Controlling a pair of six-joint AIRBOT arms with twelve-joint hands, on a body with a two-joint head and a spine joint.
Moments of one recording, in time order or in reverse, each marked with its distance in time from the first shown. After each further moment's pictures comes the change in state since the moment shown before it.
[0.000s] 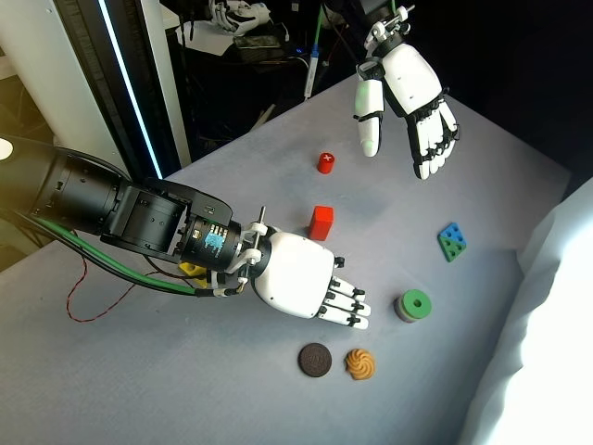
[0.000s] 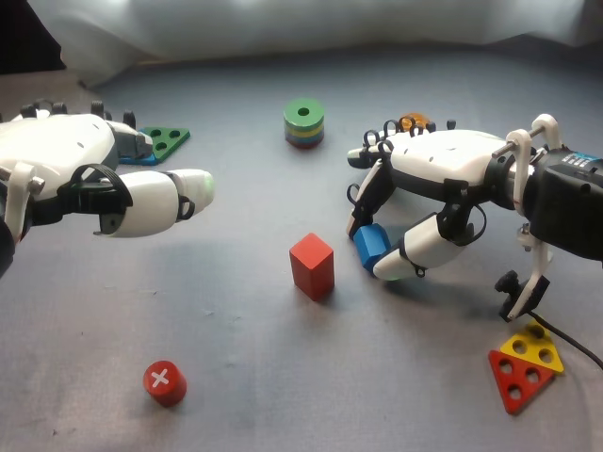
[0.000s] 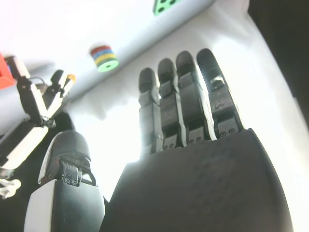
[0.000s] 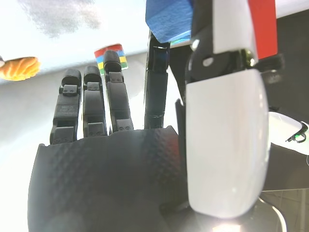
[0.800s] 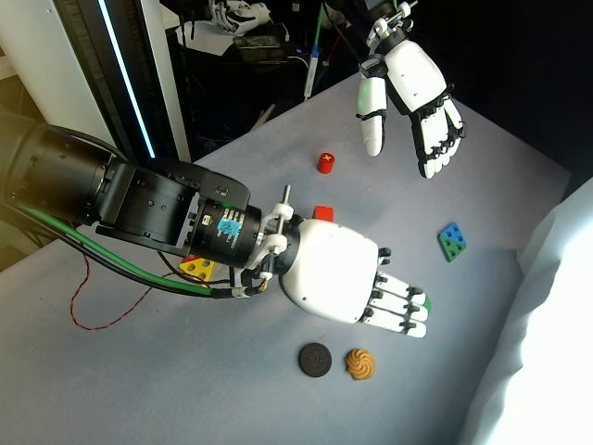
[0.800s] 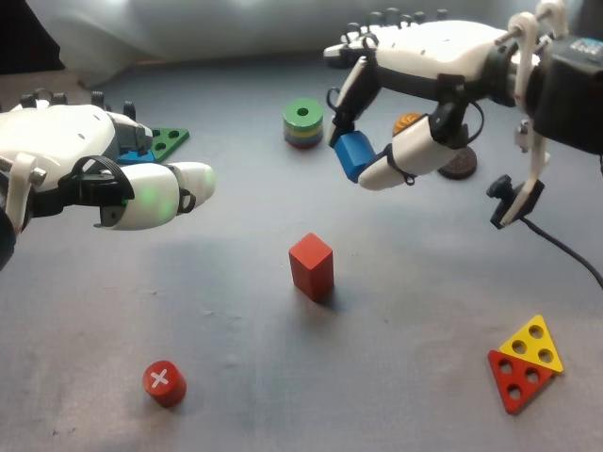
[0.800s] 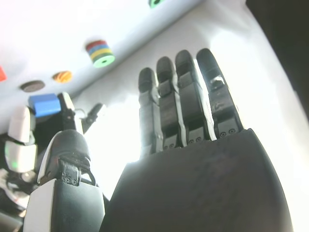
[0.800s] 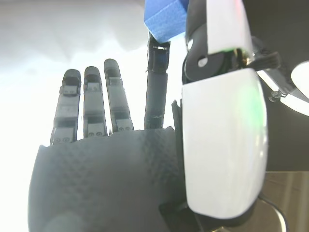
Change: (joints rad) left arm -0.024 -0.001 0.001 -0.013 -0.003 0.034; right arm 0.224 0.050 0.008 -0.182 -0.147 0.070
